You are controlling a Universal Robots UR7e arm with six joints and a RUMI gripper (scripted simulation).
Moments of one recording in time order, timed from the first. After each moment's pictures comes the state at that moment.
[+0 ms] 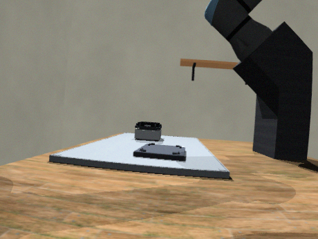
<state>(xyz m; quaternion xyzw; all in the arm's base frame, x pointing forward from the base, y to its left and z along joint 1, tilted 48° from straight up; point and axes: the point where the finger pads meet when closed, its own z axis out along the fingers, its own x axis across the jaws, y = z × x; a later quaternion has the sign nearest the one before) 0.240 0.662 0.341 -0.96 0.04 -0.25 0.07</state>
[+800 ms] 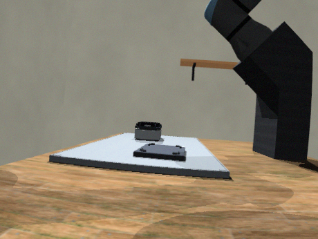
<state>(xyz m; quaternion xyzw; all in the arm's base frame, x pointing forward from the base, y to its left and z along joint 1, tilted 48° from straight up) 0.312 0.594 0.342 -0.97 0.10 -0.24 0.04</state>
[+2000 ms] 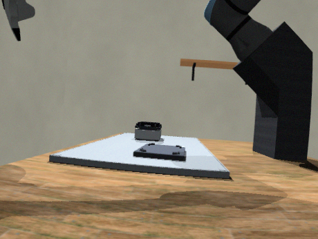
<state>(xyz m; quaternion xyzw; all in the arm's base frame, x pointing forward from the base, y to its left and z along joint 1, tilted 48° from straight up) 0.397 0.465 0.340 -0.96 0.22 -0.20 0.01</state>
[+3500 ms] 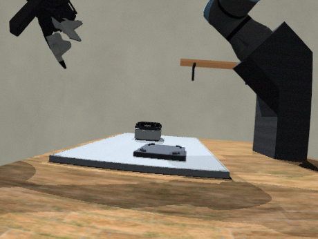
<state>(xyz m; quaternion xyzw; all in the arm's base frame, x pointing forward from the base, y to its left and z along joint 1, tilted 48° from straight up) 0.443 0.286 0.333 -0.92 0.38 -0.13 -0.02</state>
